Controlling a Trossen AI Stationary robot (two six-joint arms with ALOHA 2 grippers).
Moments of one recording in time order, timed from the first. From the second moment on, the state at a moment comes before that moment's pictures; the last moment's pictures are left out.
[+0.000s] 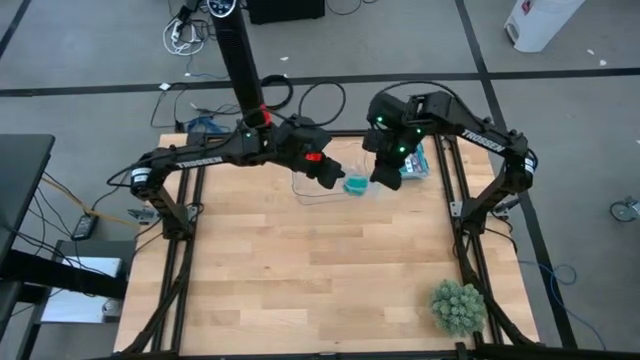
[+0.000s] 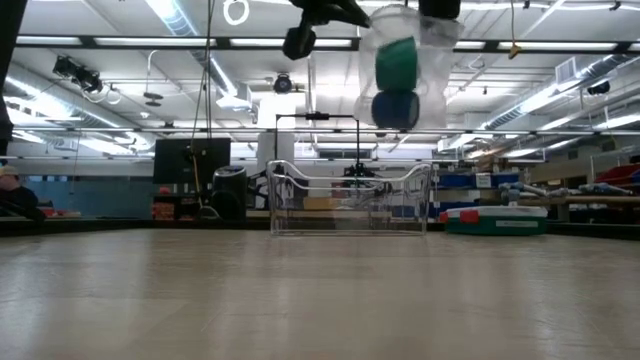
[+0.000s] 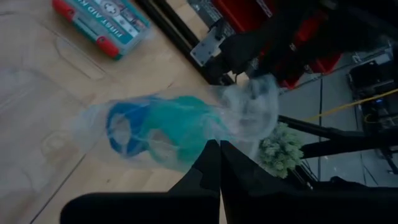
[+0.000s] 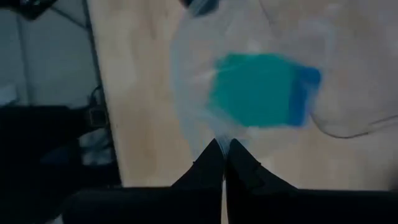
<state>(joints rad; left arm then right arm) 0.20 1.67 1.68 -0.55 0.19 -0.74 -0.34 1.58 1.87 -1.45 -0.43 0.07</state>
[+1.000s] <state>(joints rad) 0.27 1.67 1.85 -0.73 0.15 -0.71 -0.44 1.50 1.93 -1.42 -0.41 0.04</state>
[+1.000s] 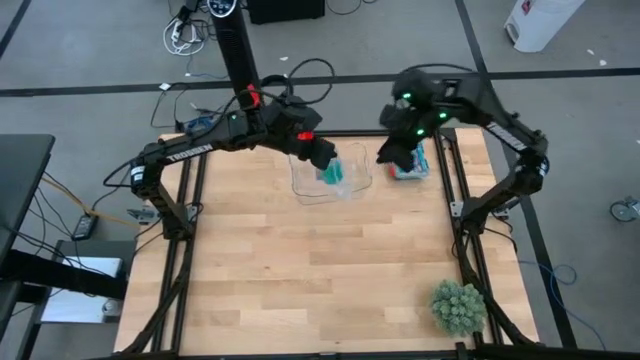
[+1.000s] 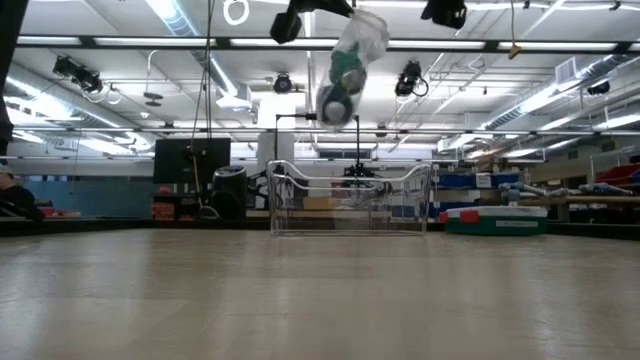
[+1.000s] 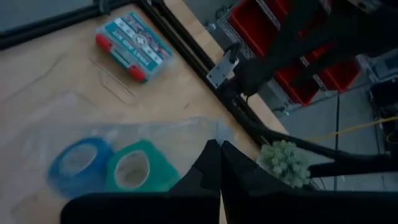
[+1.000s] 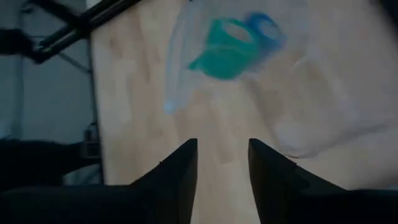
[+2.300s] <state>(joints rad) 0.35 1.67 1.92 -0.21 -0.08 -0.93 -0.39 1.05 1.32 -0.62 0.03 0.01</state>
